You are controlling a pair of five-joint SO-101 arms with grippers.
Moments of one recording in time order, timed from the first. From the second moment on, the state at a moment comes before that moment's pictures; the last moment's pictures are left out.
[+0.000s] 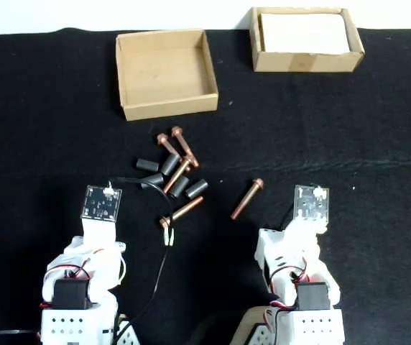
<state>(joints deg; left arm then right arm) -6.4 -102.9 96.2 75.8 -5.5 -8.9 -95.6 96.0 55.2 -8.5</state>
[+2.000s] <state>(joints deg) -14.2 -103.1 96.2 69.9 -5.5 -35.9 55.4 -53.9 96.0 -65.3</state>
